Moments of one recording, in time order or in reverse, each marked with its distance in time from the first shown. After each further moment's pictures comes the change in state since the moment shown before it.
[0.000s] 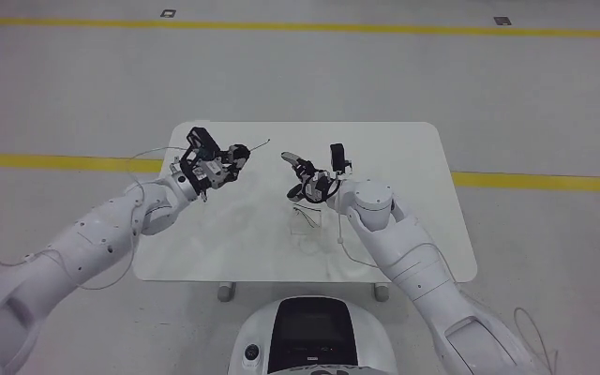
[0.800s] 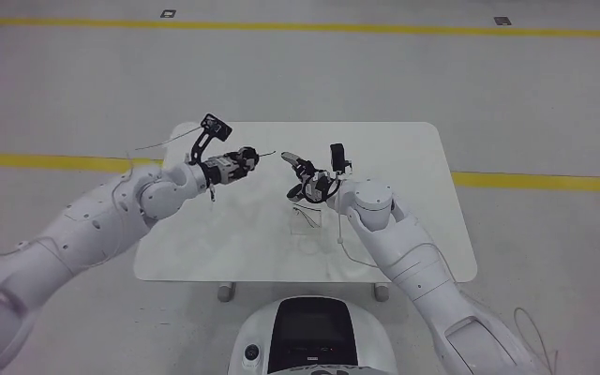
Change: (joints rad) left arm -0.073 0.004 0.012 -0.119 -0.552 0.000 -0.568; right arm 0.000 0.000 0.000 0.000 0.000 0.000 0.000
